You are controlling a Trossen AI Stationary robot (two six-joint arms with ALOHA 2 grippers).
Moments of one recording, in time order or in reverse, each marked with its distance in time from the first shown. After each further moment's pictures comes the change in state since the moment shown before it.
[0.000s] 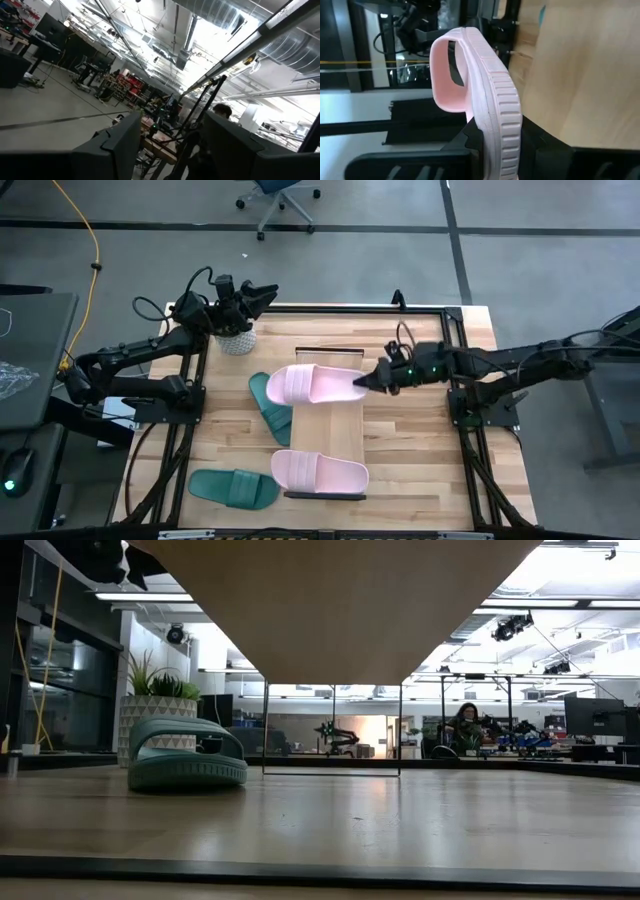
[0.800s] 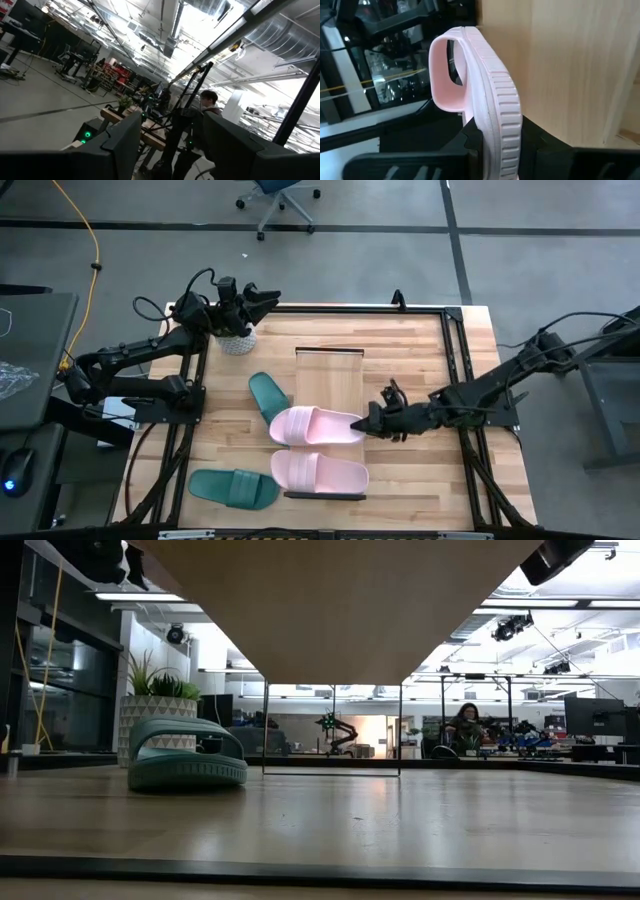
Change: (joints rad) left arm 0.000 0.000 0.000 -0.002 0.098 0.004; right arm 0.382 0.184 0.000 0.009 0.369 0.369
